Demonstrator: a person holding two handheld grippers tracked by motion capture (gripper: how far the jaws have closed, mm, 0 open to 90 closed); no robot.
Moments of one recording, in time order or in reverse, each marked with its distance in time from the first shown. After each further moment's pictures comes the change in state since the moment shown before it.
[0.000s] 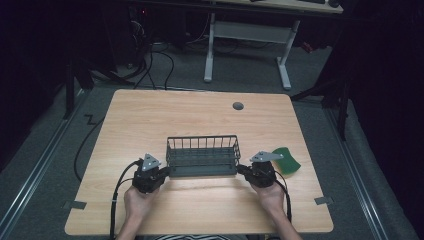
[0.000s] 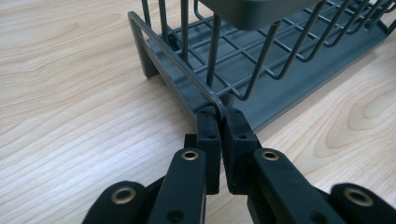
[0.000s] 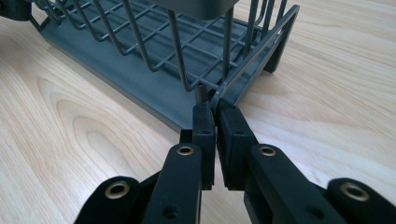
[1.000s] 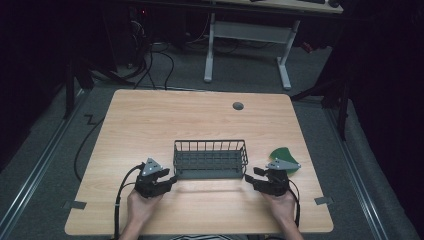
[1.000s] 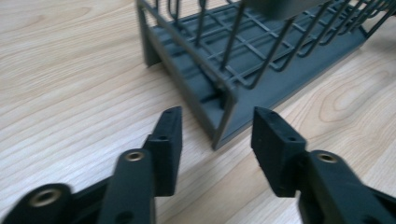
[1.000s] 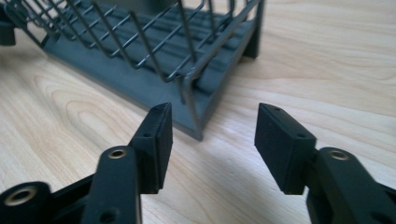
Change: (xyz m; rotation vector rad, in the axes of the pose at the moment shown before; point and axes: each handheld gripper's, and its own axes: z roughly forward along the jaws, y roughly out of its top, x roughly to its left) left arm -0.001 -0.013 -0.002 -0.028 -0.070 -0.023; right arm -0.018 -0.034 -0.026 -0.063 -0.014 0.099
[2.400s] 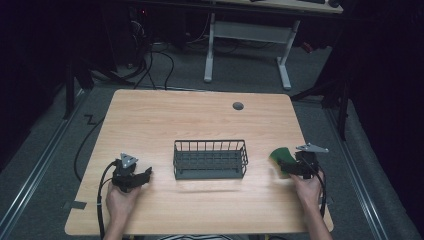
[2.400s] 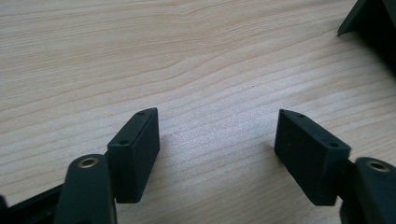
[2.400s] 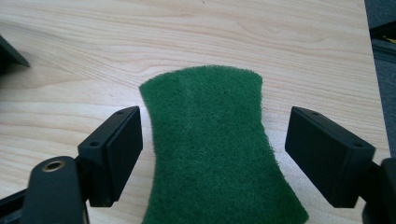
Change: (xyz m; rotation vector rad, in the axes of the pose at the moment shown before) left arm 0.068 -0.021 -0.005 0.046 0.328 -0.089; right arm -0.101 0.010 -0.023 0.063 -0.372 0.104
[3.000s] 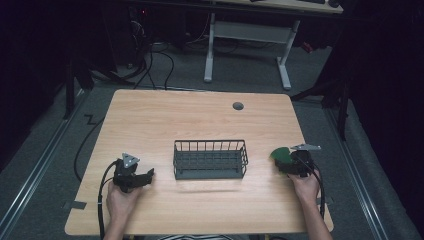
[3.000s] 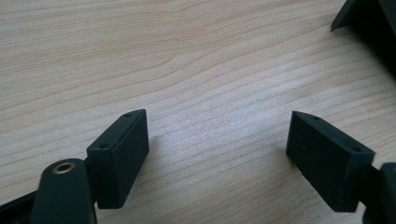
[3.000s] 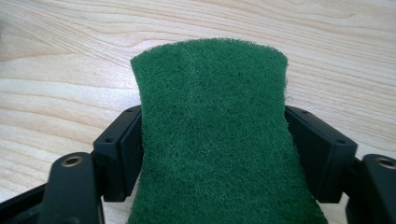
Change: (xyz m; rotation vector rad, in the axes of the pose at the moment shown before) left arm -0.002 0.001 0.002 0.014 -0.017 0.015; right arm -0.002 -0.002 0.022 0.083 0.015 -0.035
